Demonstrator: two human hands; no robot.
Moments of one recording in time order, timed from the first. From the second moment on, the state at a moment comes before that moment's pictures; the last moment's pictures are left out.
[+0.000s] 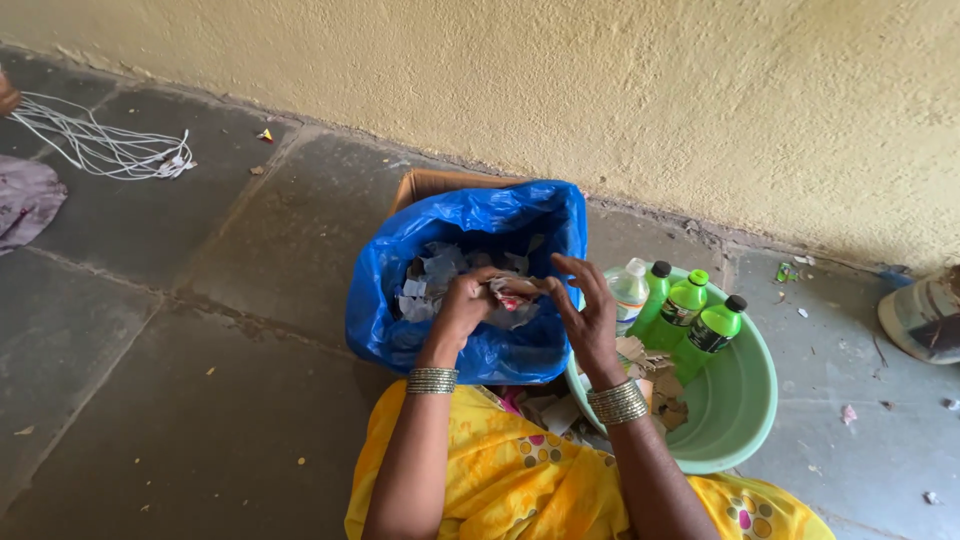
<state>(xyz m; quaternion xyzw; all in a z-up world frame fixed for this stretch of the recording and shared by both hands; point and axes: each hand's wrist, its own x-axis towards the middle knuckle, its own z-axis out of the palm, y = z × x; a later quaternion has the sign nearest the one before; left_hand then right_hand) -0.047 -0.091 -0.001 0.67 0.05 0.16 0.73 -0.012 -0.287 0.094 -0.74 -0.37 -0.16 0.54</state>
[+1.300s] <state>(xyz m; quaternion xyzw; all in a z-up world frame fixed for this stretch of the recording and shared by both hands) -0.060 -0.084 0.008 0.63 0.12 0.13 0.75 0.005 -0.365 0.051 -0.59 -0.15 -0.14 0.78</state>
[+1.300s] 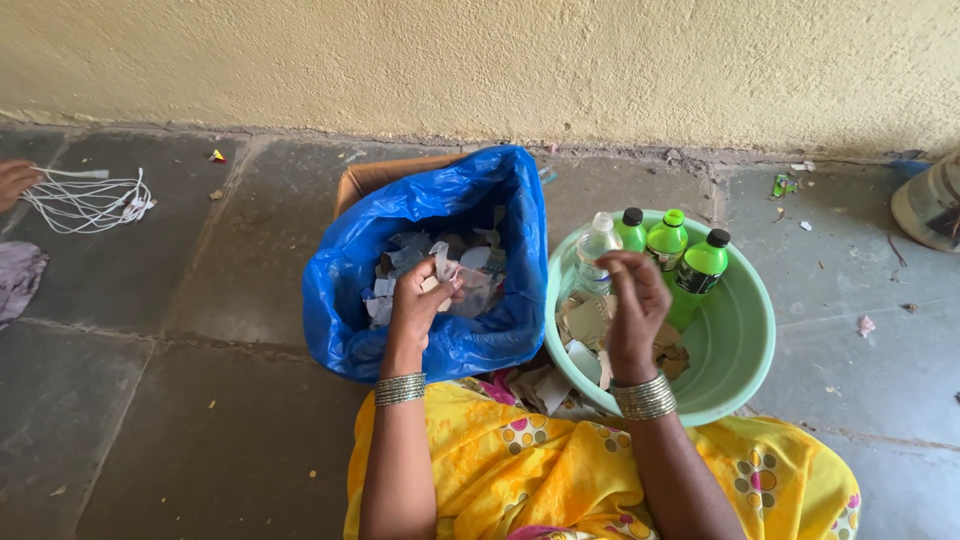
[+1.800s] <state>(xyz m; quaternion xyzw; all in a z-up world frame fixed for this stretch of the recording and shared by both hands) -0.065 -0.094 0.034 0.69 0.12 0.15 0.70 -0.045 -0.283 0.090 -0.74 -0.46 -0.13 0.47</state>
